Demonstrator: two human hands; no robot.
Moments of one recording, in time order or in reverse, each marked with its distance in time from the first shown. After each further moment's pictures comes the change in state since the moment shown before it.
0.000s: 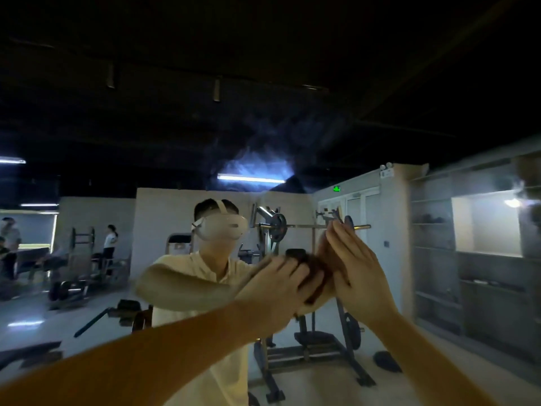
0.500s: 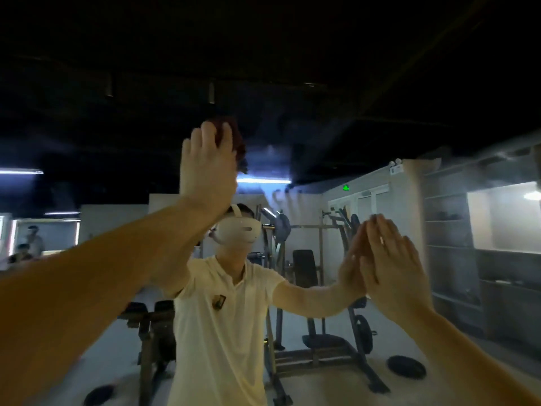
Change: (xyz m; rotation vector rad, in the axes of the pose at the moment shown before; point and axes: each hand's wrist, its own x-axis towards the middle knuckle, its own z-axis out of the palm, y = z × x) left_hand 0.092 -0.105 -0.070 0.217 0.408 -0.786; right_hand -0.027 0.127 -0.030 -0.329 0.132 0.081
